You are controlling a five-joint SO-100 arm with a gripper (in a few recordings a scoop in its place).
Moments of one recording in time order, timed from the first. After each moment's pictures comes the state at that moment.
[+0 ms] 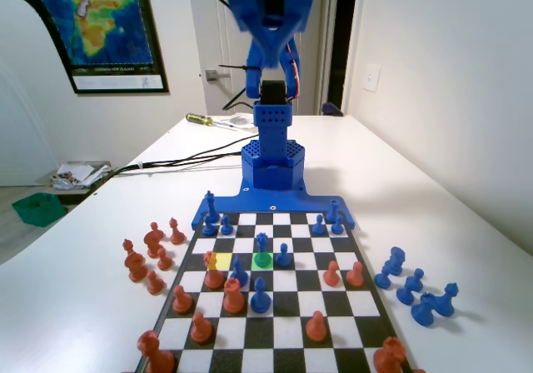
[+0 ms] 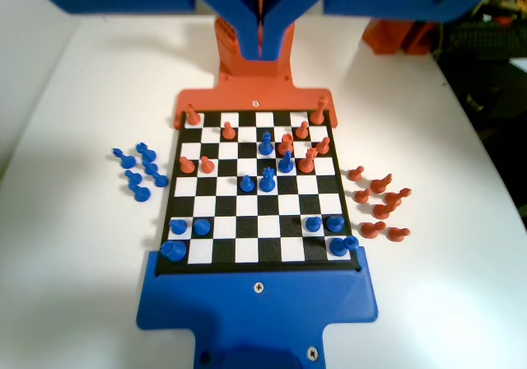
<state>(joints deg) 2.3 127.2 95.7 100.5 -91.0</state>
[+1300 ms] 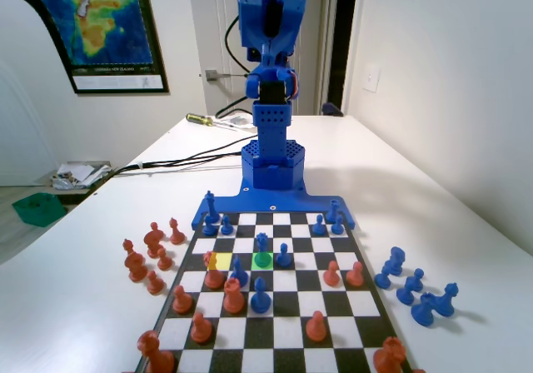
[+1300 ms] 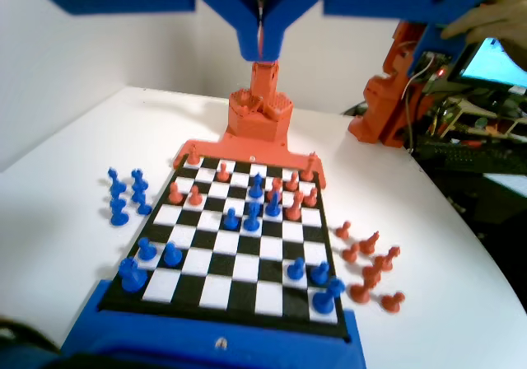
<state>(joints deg) 4.0 170.2 124.5 91.1 -100.6</state>
